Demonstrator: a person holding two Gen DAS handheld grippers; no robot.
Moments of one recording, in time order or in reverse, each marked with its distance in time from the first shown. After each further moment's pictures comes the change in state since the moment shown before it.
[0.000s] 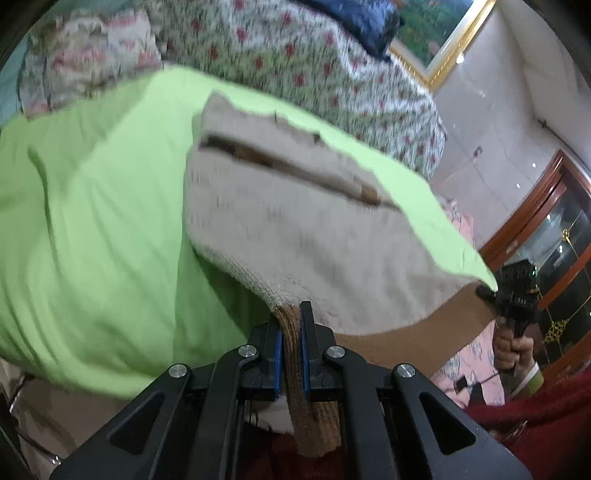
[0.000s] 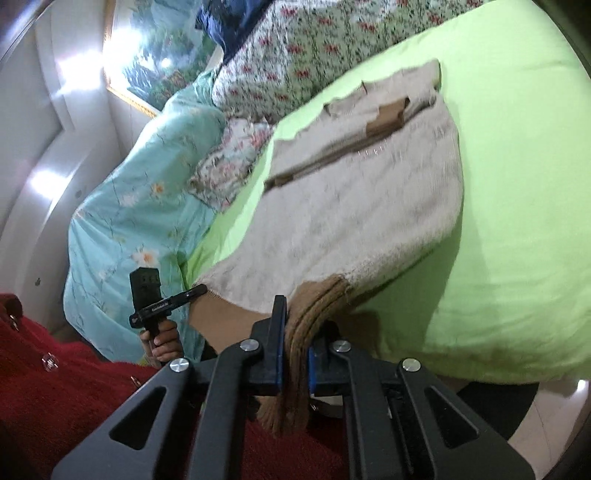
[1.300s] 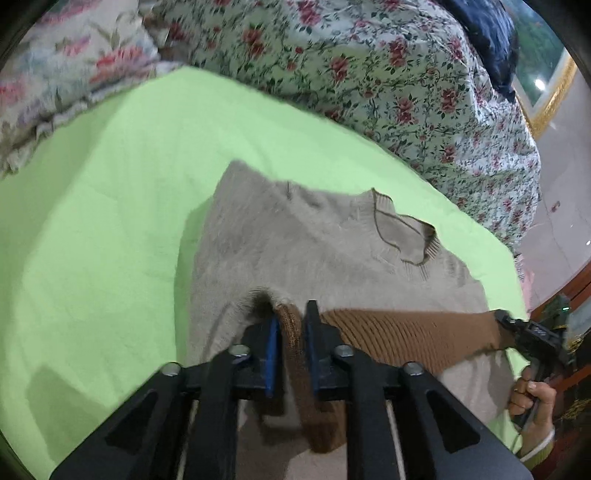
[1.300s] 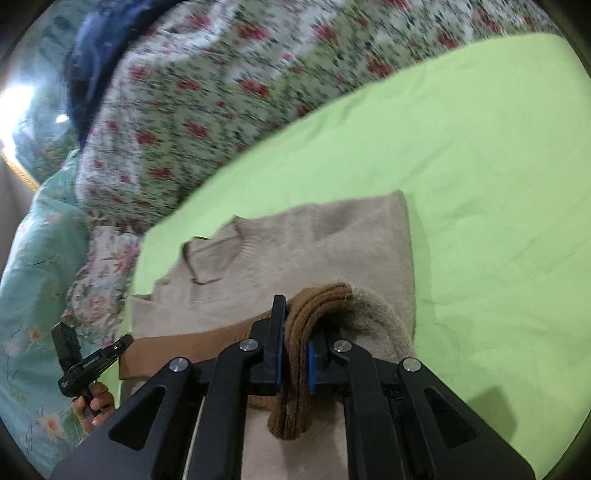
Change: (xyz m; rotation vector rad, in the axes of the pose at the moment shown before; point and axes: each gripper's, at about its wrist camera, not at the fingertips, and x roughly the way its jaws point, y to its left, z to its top) left arm 0.244 0.080 0.261 -0.157 0.027 0.183; right arm 0.158 -0.125 0.281 0.181 -0.135 -0.431
